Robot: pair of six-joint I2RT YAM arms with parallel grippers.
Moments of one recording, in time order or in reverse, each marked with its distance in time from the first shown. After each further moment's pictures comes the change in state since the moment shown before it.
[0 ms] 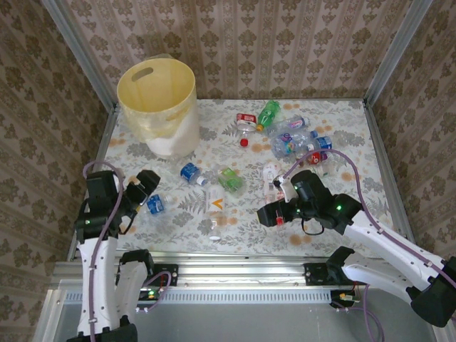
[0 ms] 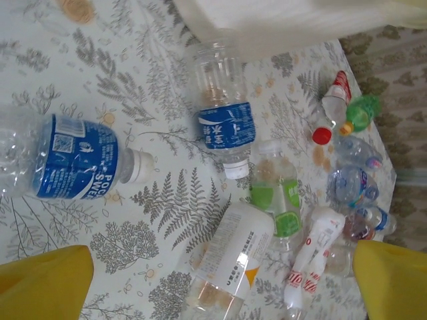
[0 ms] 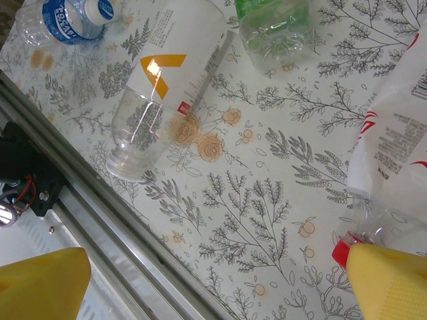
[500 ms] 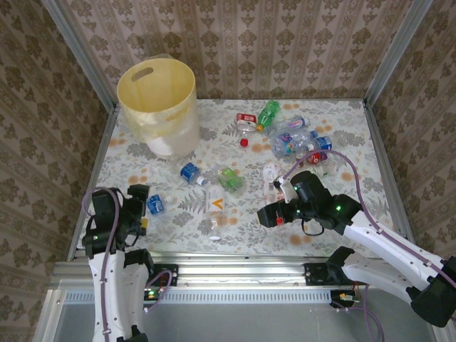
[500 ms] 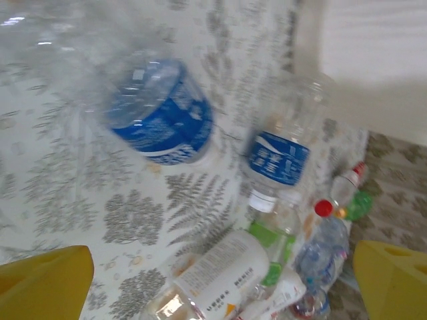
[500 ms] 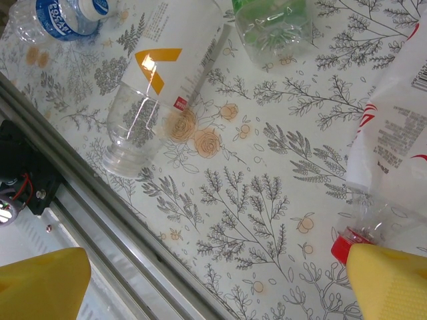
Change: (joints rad) left arm 0.052 -0.146 -0.162 -0.070 -0.093 -0.459; right arm 0.000 0.000 -0.010 0.001 0.000 0.006
